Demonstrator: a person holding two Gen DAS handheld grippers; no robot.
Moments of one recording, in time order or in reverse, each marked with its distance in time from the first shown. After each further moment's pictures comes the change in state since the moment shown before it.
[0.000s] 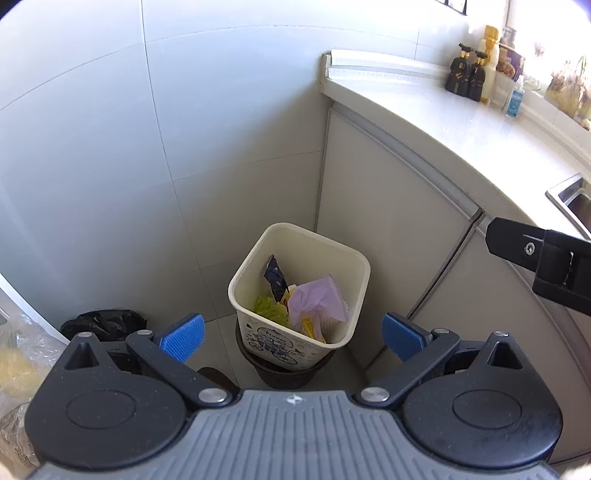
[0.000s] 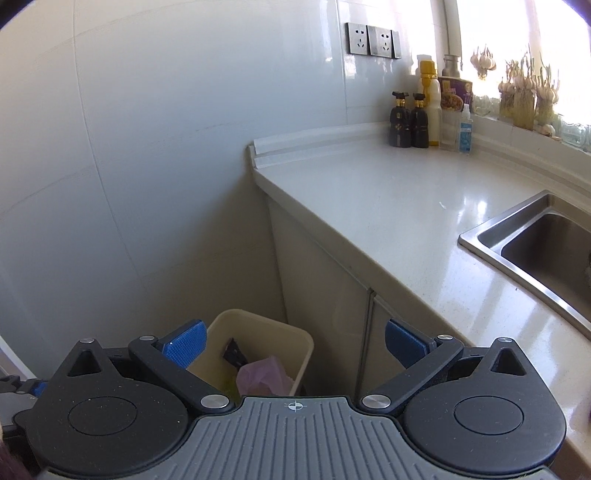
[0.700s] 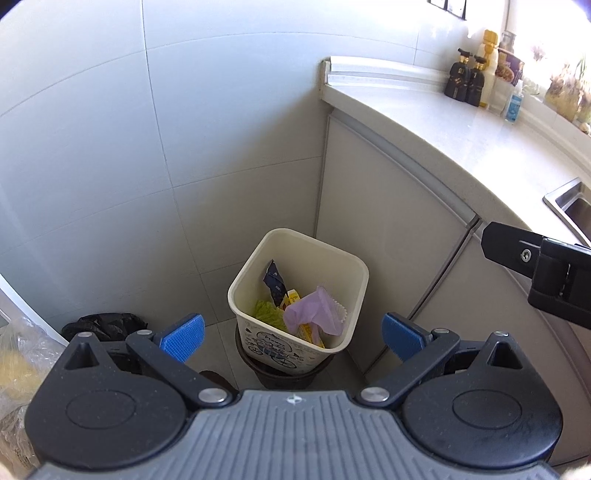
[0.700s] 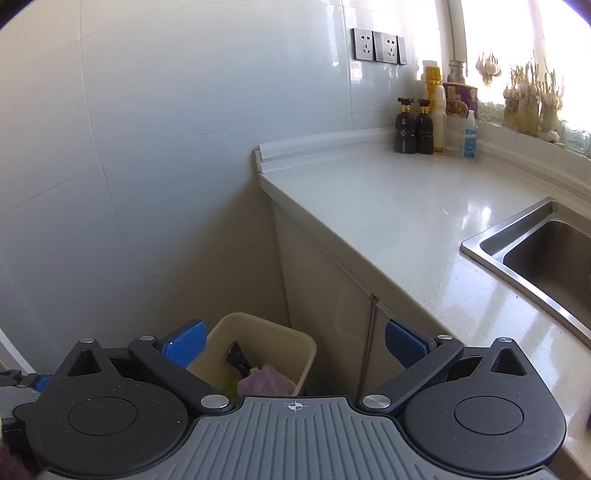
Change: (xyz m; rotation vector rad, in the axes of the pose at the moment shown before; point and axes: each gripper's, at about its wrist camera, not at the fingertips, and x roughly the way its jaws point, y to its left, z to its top) left arm -0.005 -0.003 0.003 -0.006 -0.011 0.003; right arm -0.005 0.001 0.003 -0.020 -0.011 0.019
